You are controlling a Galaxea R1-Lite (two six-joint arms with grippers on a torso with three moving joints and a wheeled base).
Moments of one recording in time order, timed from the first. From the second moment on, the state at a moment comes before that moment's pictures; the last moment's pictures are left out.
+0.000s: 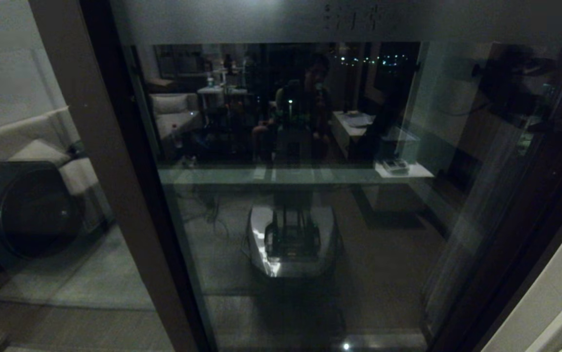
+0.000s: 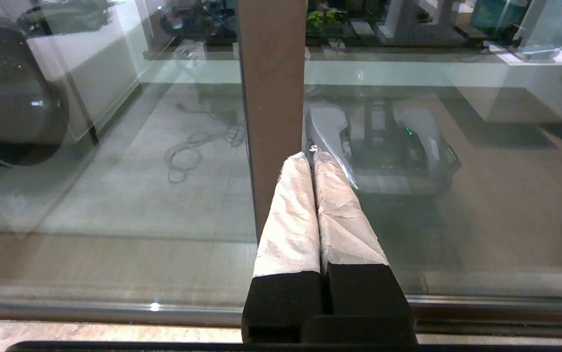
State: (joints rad) left arm 0.00 0.00 0.00 0.01 0.00 0.02; right arm -0.50 1.99 -1.87 0.25 0.43 -0.14
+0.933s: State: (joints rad) left arm 0.00 0.00 0.00 0.01 0.00 0.02; right arm -0.48 1.98 -1.85 0.25 0.44 -0.14
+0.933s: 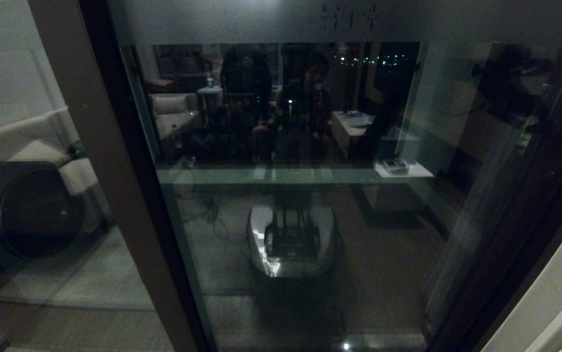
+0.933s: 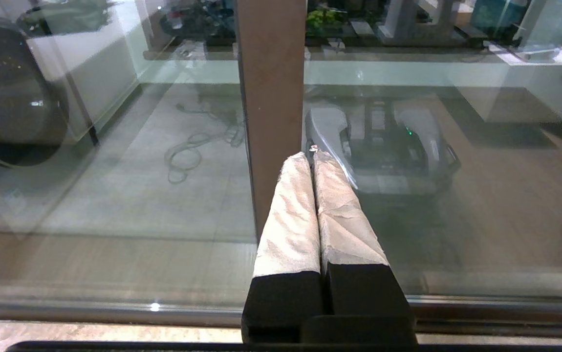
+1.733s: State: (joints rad) left arm 0.00 0.00 0.00 0.01 0.00 0.02; right arm -0.45 1.93 -1.77 0.21 0.44 -0.14
